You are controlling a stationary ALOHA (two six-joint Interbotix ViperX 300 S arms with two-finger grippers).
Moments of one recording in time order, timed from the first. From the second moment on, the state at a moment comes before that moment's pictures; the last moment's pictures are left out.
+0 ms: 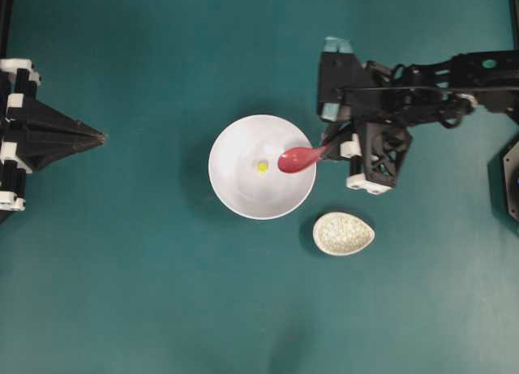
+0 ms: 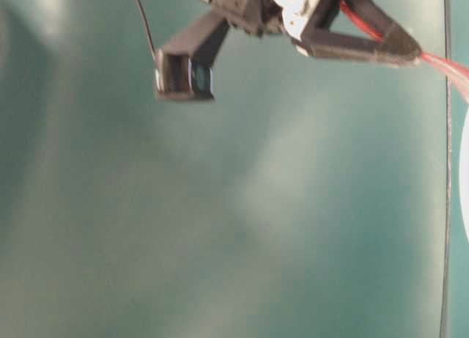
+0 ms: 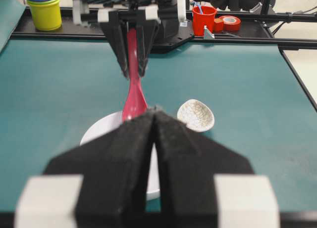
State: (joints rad) left arm 0.00 -0.96 1.18 0.01 -0.17 -0.02; right arm -0.16 -0.16 0.58 0.28 0.60 -0.23
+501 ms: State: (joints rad) left arm 0.00 -0.96 1.18 0.00 -0.17 -0.02; right arm -0.16 -0.06 0.51 0.27 0.64 -0.23
